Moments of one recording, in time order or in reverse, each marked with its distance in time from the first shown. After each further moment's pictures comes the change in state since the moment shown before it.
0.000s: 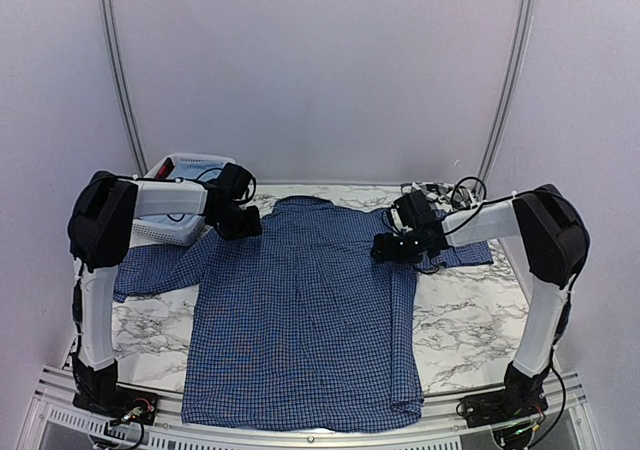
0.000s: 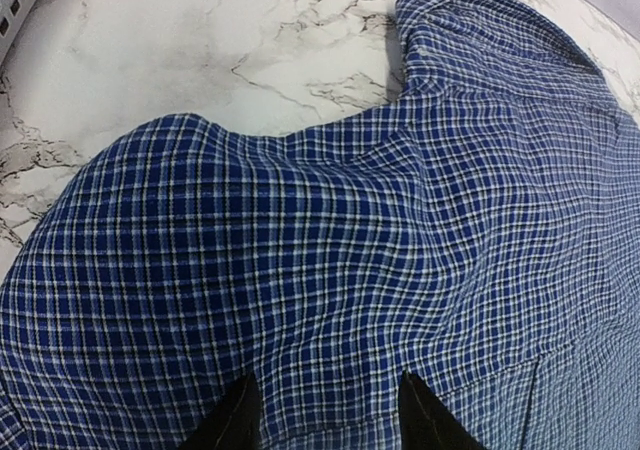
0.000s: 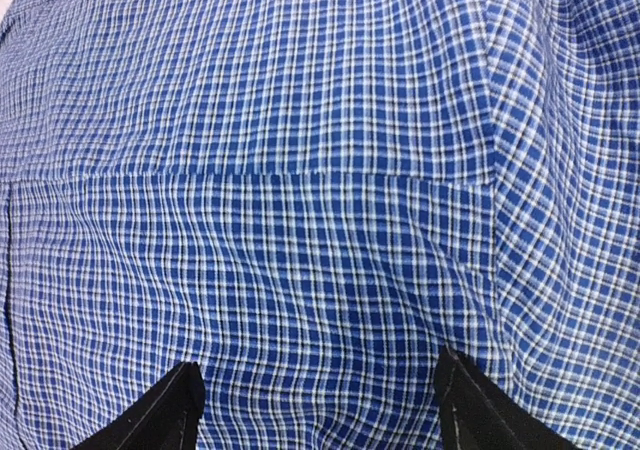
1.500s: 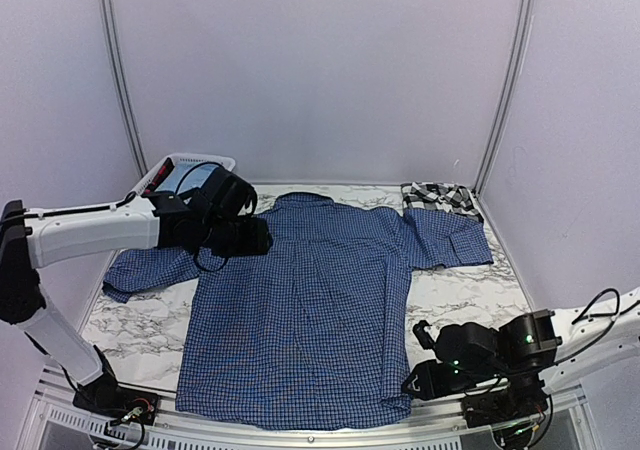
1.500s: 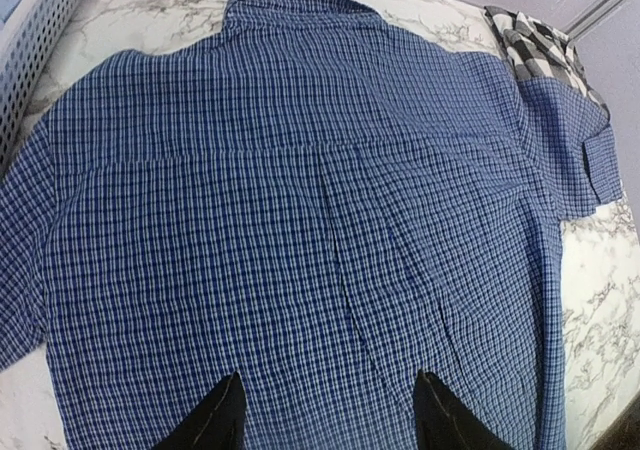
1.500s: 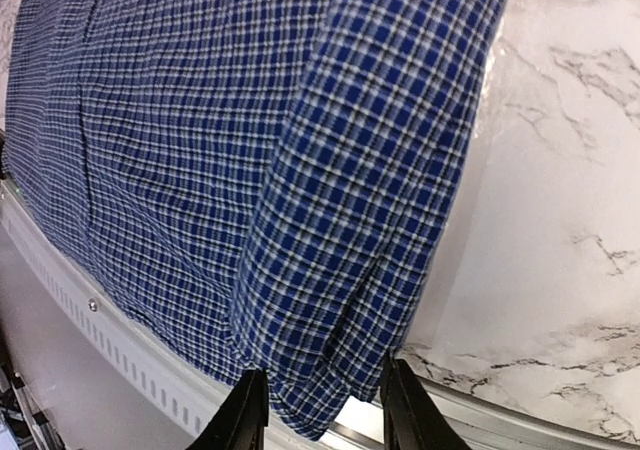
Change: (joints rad) left arm -0.314 -0.547 -0.330 -0.056 -0.164 -0.120; right arm 0.899 -1.079 -0.719 -0.439 0.082 0.784
